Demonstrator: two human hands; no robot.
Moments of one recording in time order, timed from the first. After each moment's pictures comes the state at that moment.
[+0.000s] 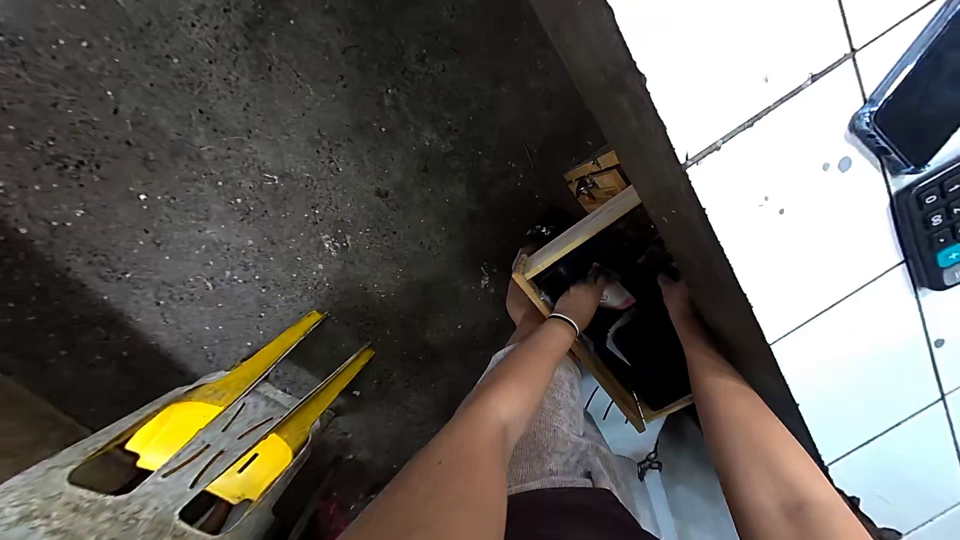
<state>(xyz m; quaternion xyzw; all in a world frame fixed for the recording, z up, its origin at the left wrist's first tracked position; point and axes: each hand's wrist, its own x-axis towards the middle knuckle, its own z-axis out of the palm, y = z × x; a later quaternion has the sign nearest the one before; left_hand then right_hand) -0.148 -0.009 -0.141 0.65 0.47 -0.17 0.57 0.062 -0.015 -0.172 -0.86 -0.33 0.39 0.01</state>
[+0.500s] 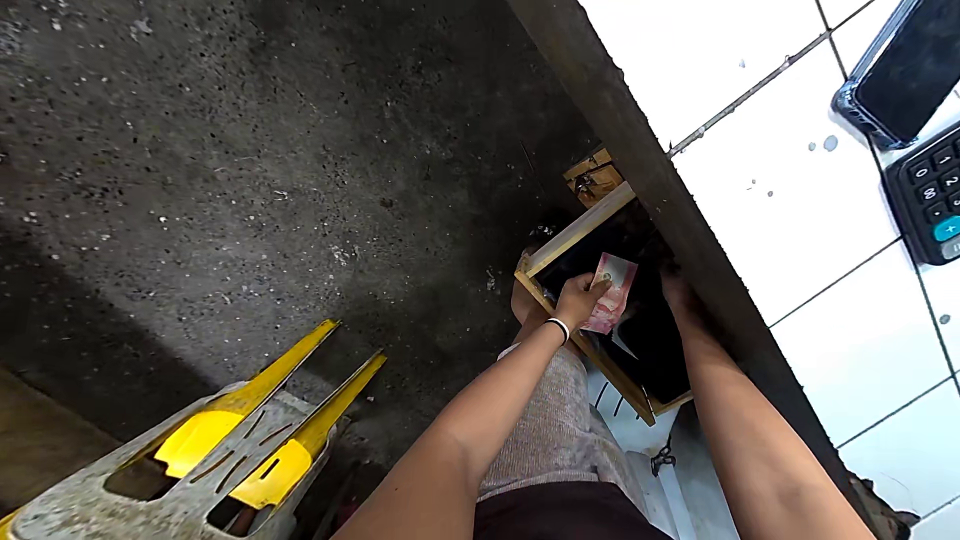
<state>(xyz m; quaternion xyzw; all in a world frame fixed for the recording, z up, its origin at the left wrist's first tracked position) -0.164 -0.017 -0.124 0.24 0.58 0.13 0.77 0.022 0.001 -0.112 -0.85 -0.31 0.41 -0.04</state>
